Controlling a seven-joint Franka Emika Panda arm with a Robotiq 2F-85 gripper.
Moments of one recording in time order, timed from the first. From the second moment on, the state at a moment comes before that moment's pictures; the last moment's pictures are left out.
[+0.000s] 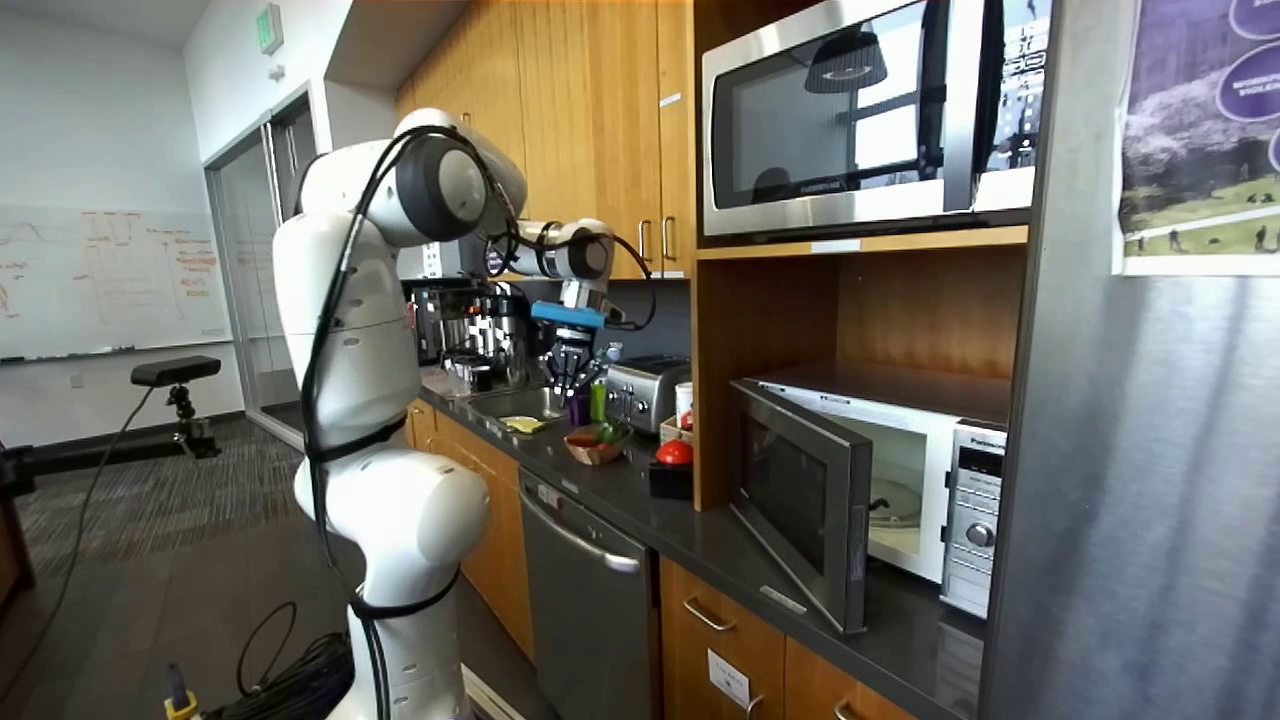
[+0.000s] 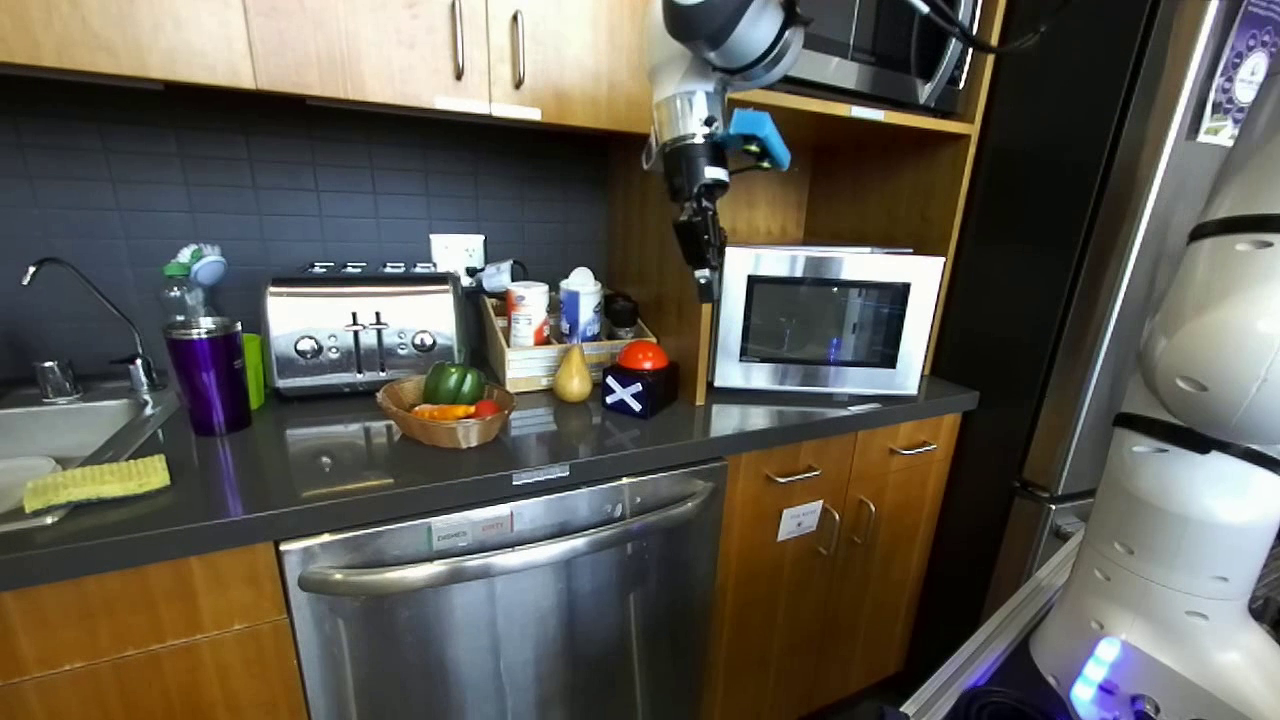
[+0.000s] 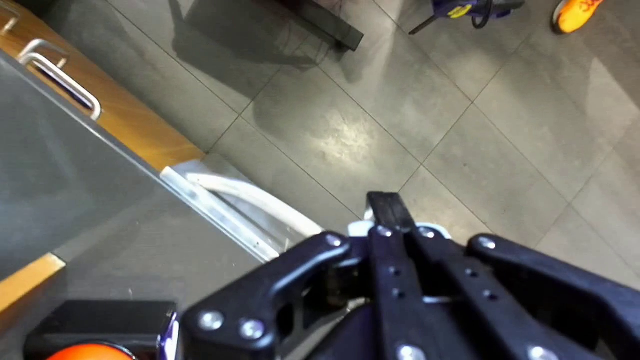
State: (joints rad) arm 0.16 -0.12 0.16 -2.02 0.14 1.64 -0.22
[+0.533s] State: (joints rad) arm 0.06 -0.57 0.01 -2.47 0.00 1.88 -0.24
